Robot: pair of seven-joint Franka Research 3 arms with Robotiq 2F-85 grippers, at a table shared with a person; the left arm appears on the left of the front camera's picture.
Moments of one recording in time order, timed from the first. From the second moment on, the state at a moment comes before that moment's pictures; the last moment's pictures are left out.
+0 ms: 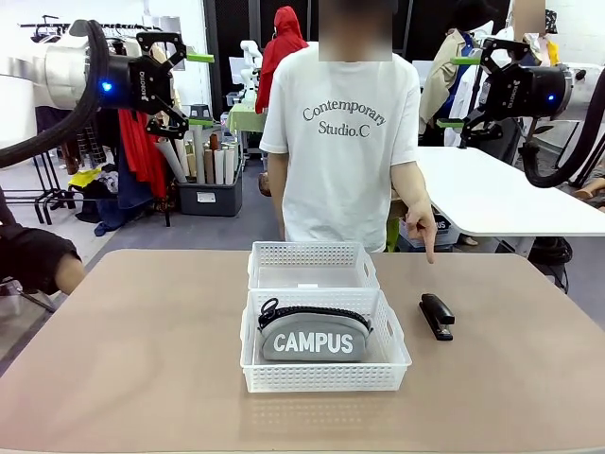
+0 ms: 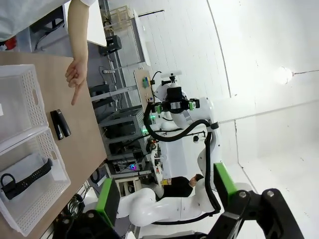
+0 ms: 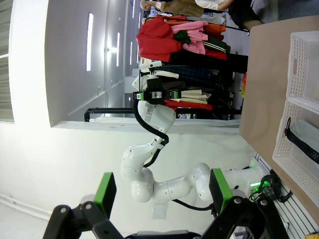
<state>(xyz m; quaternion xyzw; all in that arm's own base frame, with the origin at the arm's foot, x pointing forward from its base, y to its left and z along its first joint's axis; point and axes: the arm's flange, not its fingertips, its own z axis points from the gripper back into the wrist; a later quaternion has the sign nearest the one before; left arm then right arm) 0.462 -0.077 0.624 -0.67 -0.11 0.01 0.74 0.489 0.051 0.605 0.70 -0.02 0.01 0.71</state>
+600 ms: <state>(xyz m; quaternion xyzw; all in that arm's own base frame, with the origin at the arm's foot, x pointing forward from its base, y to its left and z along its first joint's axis) 0.462 -0.077 0.624 -0.67 -0.11 0.01 0.74 0.489 0.051 0.605 0.70 -0.02 0.01 0.71</state>
